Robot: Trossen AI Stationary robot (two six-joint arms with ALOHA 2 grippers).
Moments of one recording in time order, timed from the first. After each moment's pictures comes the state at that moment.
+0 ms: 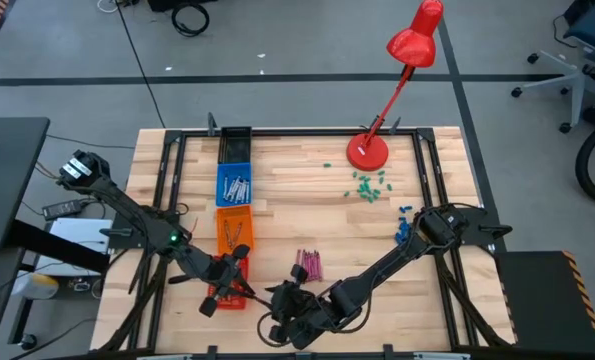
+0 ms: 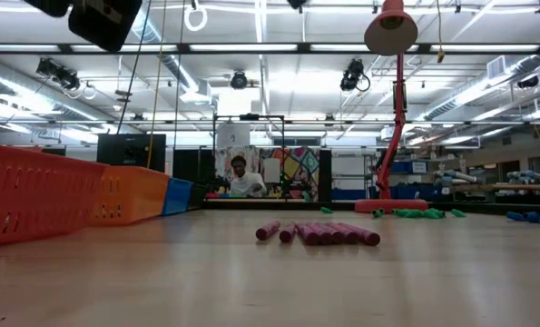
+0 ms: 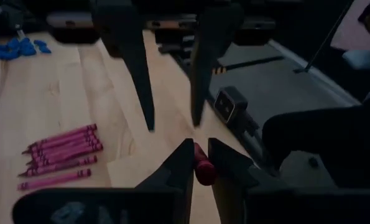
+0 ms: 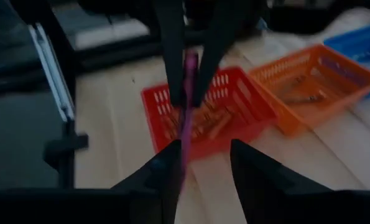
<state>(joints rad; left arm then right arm) -0.64 1.24 0.60 0.25 -0.13 -0.15 0.59 2.25 1.89 -0.38 0.74 0.63</state>
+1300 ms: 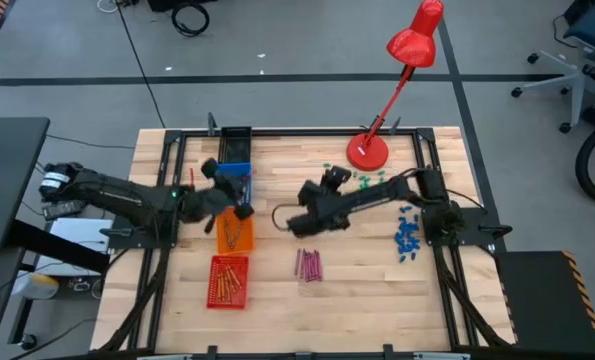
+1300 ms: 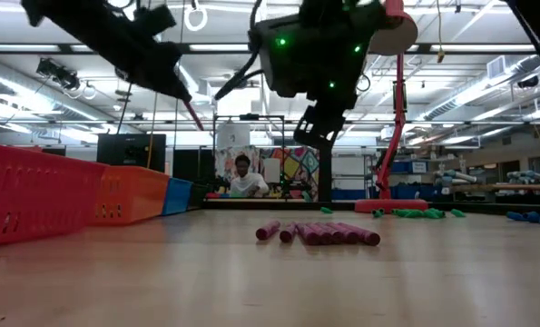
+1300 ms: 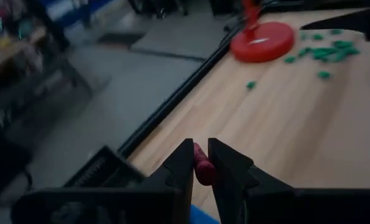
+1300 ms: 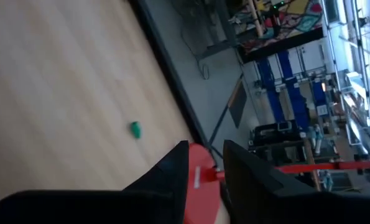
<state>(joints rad) -0.09 1.04 0.61 -0.10 -0.87 -0.10 0.09 2.10 1.61 -1.32 1.18 0.71</state>
